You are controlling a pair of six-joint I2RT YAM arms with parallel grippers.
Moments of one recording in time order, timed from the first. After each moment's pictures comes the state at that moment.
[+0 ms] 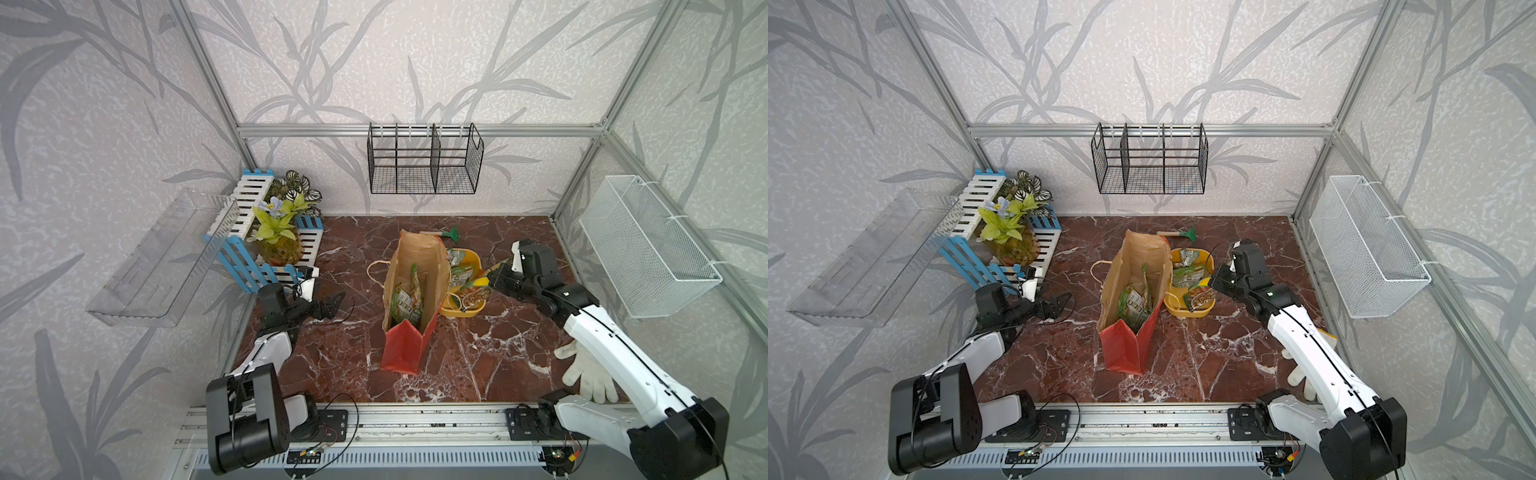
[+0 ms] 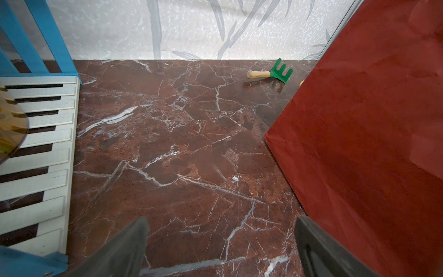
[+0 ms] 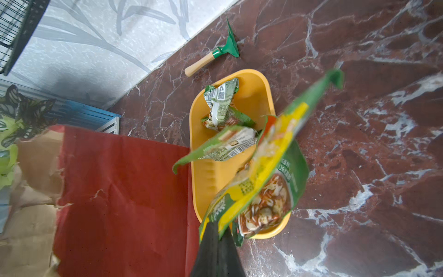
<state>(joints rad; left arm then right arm) 0.32 1.22 0.42 0.26 0.81 0.18 0.33 1.12 0.99 -0.56 -0.10 0.74</state>
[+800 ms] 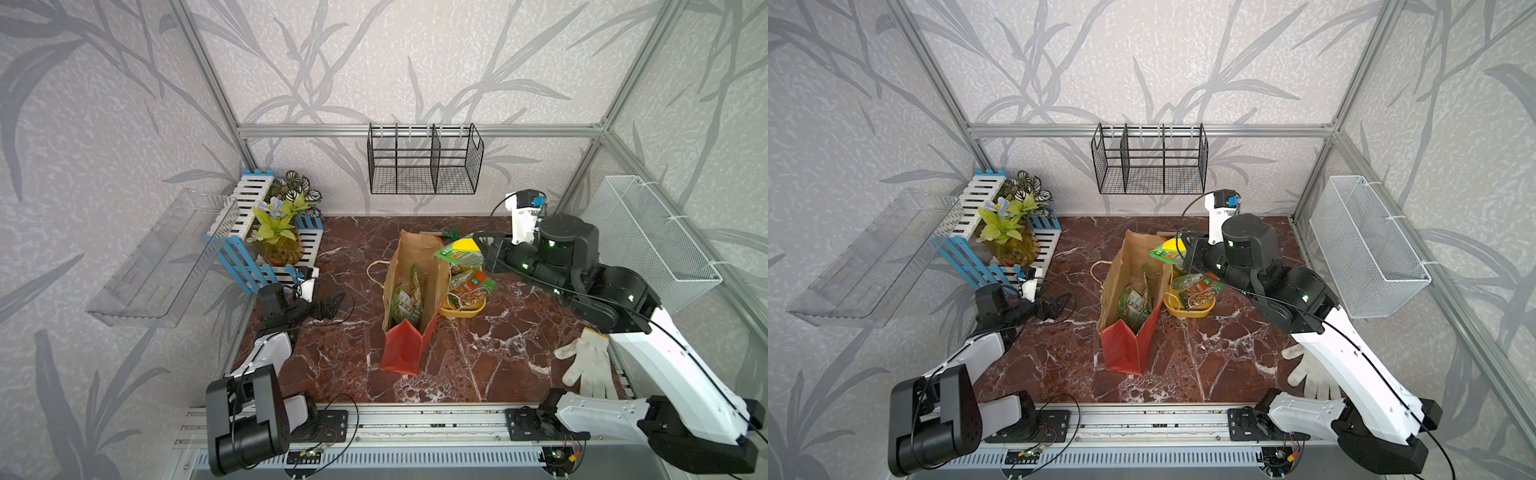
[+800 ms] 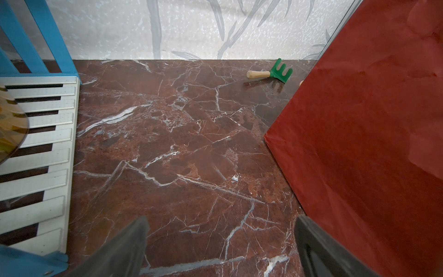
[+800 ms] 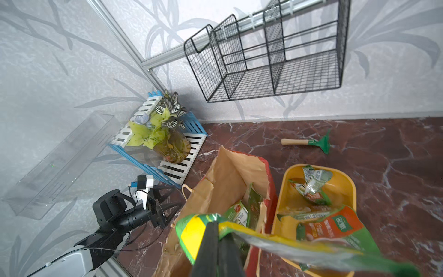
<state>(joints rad) 0.32 1.21 0.42 0.25 0.81 0.18 0.80 1.21 1.69 -0.82 0.19 0.54</state>
